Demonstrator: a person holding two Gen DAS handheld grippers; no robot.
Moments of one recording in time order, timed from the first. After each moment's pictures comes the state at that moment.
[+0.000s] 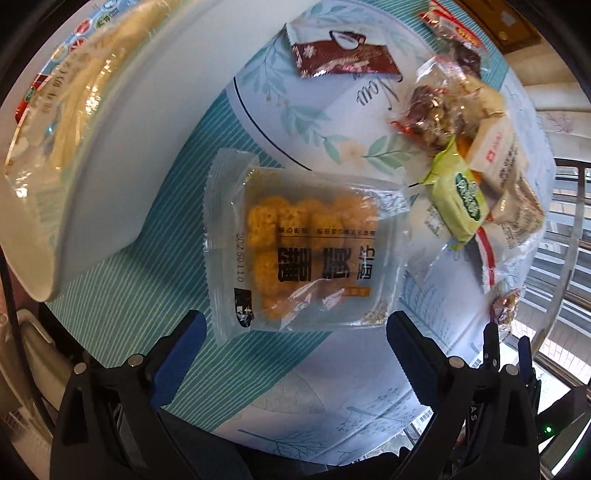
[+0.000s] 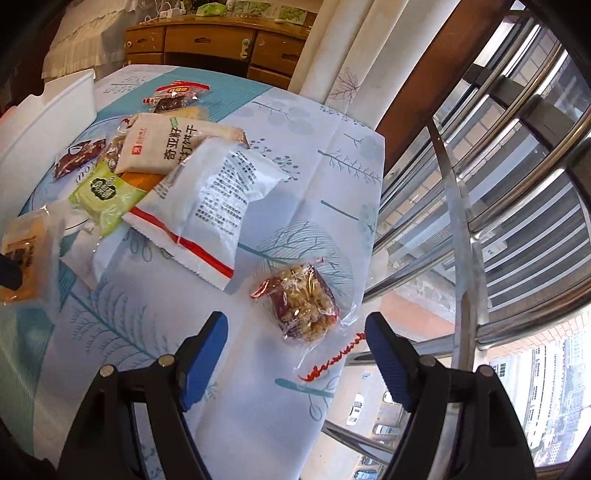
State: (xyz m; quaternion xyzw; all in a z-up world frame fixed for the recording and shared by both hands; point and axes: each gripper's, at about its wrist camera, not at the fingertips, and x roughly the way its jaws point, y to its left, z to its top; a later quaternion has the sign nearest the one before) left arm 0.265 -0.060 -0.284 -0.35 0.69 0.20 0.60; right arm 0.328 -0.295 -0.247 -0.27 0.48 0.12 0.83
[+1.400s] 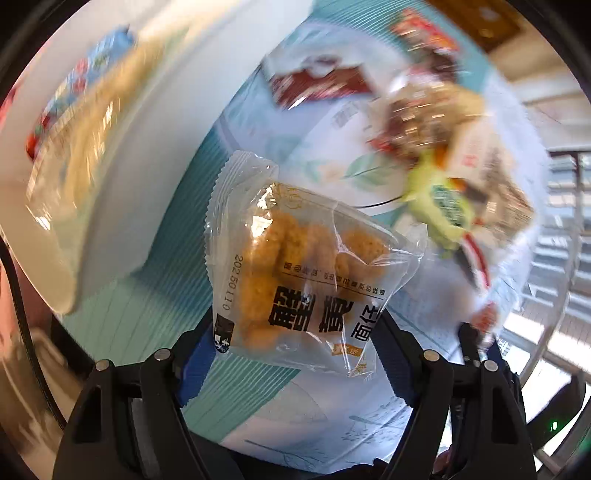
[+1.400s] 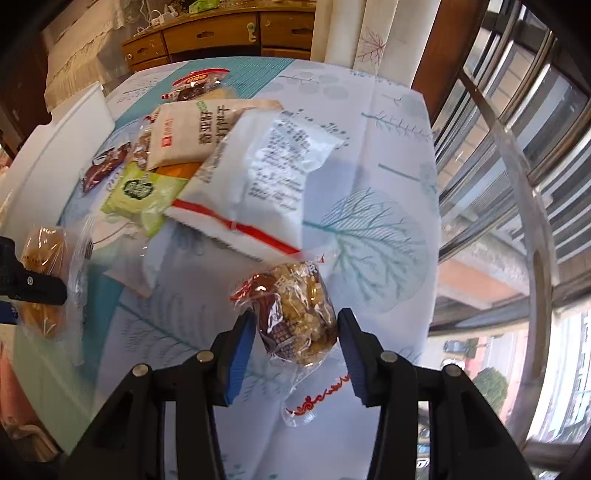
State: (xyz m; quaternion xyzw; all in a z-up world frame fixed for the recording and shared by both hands) left arm 0.282 -0.069 -0.257 -0.30 0.67 0.20 0.65; right arm 0.321 -0.280 -0.262 -0.15 0.56 0.17 0.80
